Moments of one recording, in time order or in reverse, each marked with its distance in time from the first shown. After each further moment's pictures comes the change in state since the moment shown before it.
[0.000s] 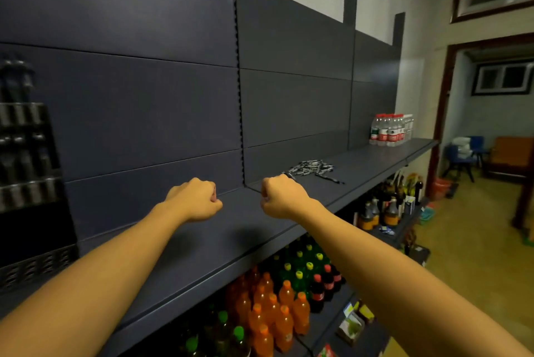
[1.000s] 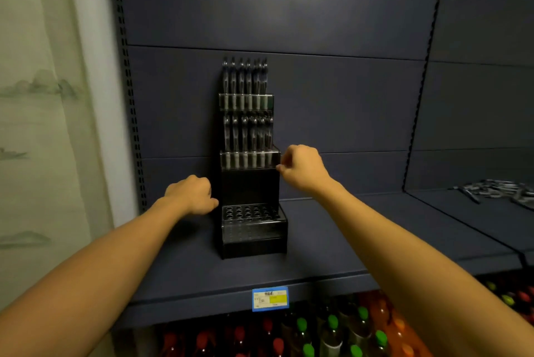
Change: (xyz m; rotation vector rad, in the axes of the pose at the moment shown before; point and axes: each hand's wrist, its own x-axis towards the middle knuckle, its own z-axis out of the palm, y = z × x) left_hand -0.221 -0.265 -0.058 0.113 -0.034 -0.654; right_hand 0.054 -0.310 0.020 0.475 0.172 -0.373
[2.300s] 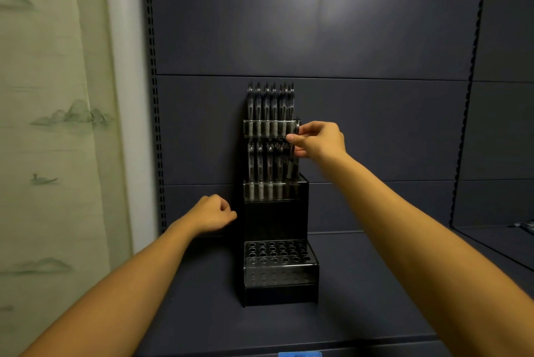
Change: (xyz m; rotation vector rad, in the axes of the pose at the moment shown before) left_hand 0.056 -0.033 0.012 -0.525 0.038 -0.011; right_hand 0.087 -0.042 -0.029 0.860 0.153 0.178
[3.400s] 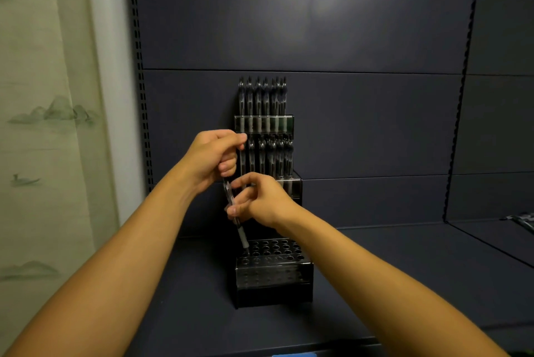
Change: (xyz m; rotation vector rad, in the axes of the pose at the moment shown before) left_hand -0.024 0.101 -0.063 -1.004 0.037 0.333; right_hand -0.083 0.048 0.066 -0.013 -0.544 0.103
